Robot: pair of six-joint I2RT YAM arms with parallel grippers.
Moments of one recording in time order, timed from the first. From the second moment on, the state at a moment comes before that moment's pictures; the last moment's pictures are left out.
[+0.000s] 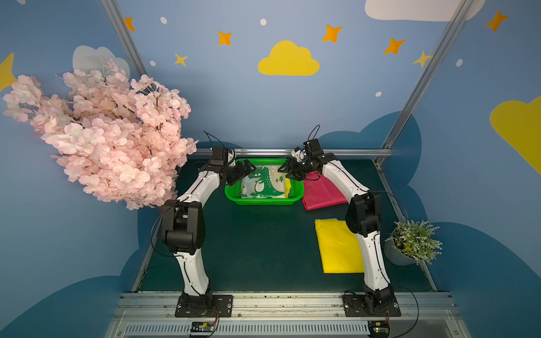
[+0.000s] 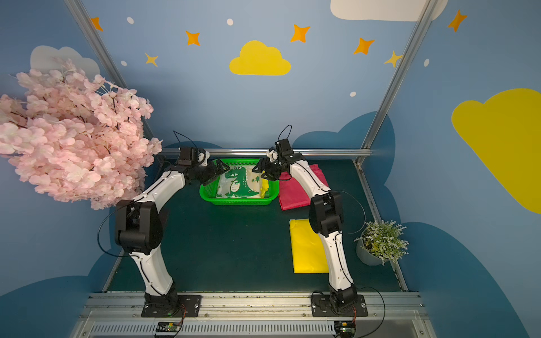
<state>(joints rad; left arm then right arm) -0.10 1.92 1.57 -0.42 0.49 -0.56 0.45 2.32 2.22 -0.72 -0.67 0.65</state>
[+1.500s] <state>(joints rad) -0.36 1.65 1.30 -0.36 0.48 -0.56 0.51 1.75 1.63 -0.82 -0.31 0.50</state>
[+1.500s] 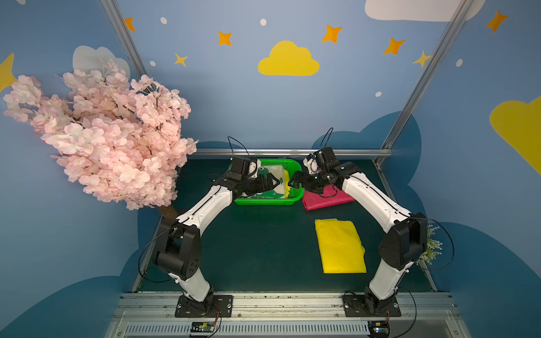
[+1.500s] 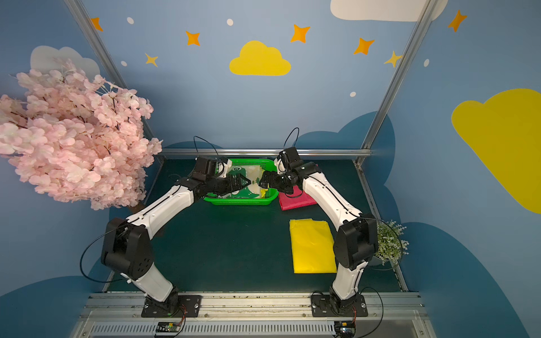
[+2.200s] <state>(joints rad) -0.82 1.58 0.99 -0.13 0.25 -0.80 0.41 1.27 1.15 -0.80 0.01 0.55</state>
